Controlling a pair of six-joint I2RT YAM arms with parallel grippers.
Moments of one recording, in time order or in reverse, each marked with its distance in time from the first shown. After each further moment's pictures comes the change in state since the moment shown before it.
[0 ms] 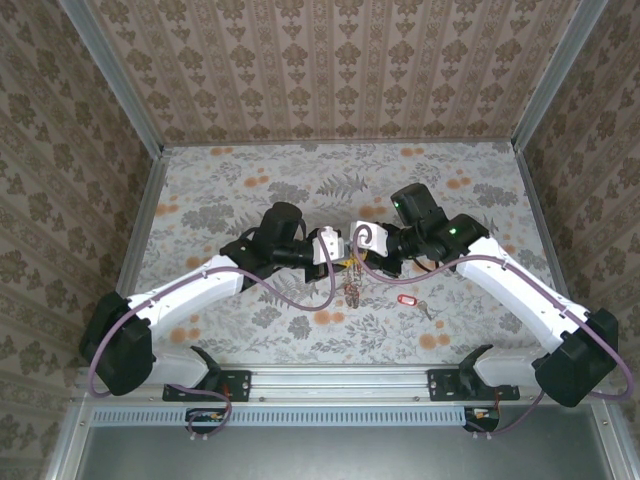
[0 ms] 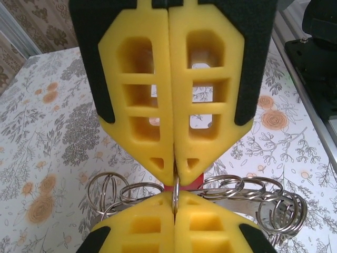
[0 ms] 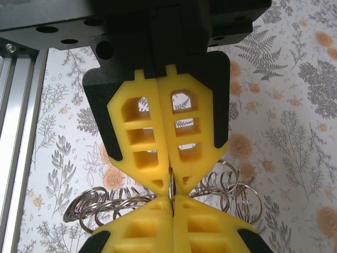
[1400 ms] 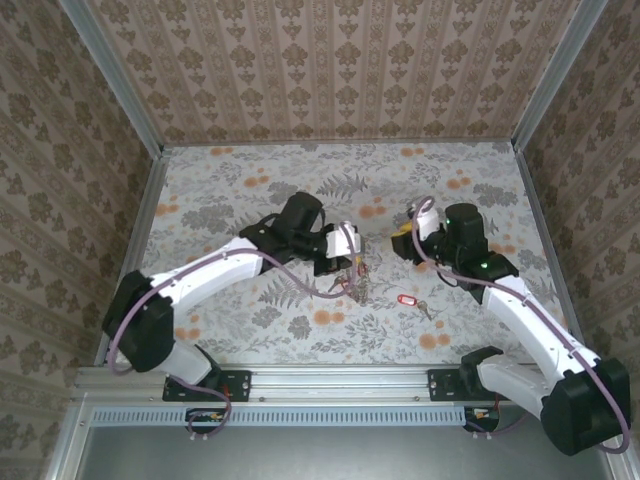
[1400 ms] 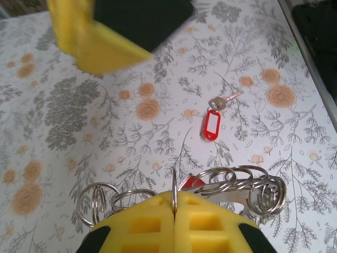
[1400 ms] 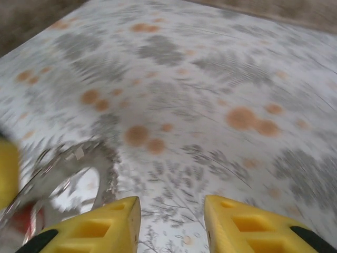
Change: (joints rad) left arm -0.032 0.193 0.210 -0.212 -0.054 0.082; right arm -0.314 -0.256 -0.439 0.528 0.184 0.765
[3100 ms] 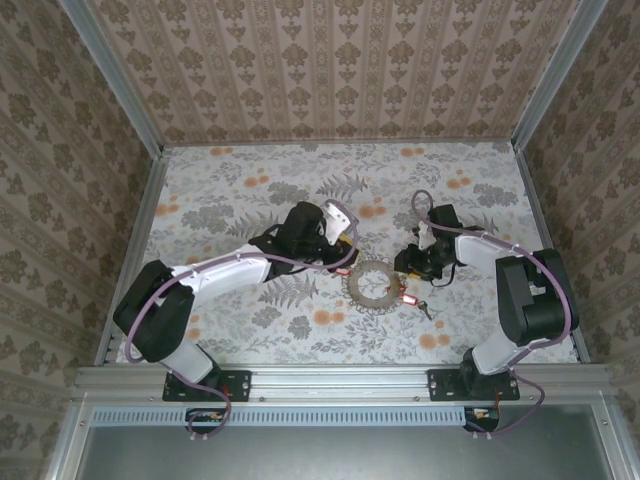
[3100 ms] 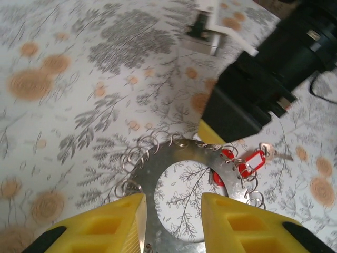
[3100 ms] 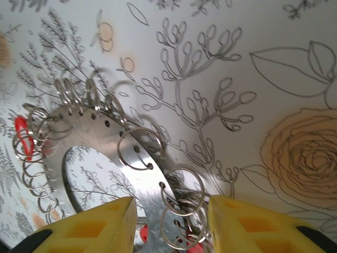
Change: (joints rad) left arm 0.027 0.043 -0.161 0.326 -0.212 -0.798; right arm -0.114 0.587 0.100 -0.261 -0.150 0.372
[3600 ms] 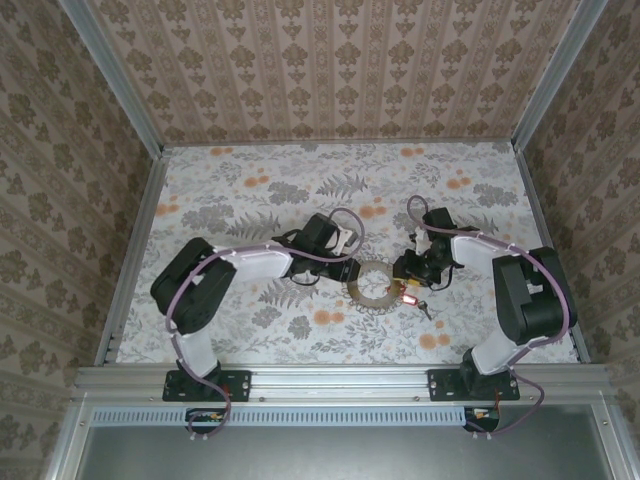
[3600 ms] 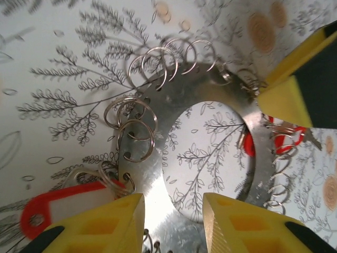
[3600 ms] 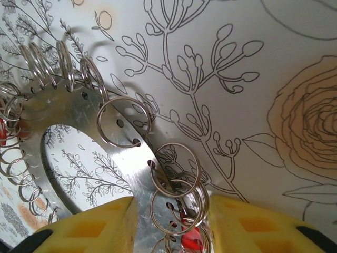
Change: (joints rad) left arm -0.014 0.260 0.060 -0.089 0.053 -0.277; right arm 0.031 0.017 0.000 -0.047 0.007 0.010
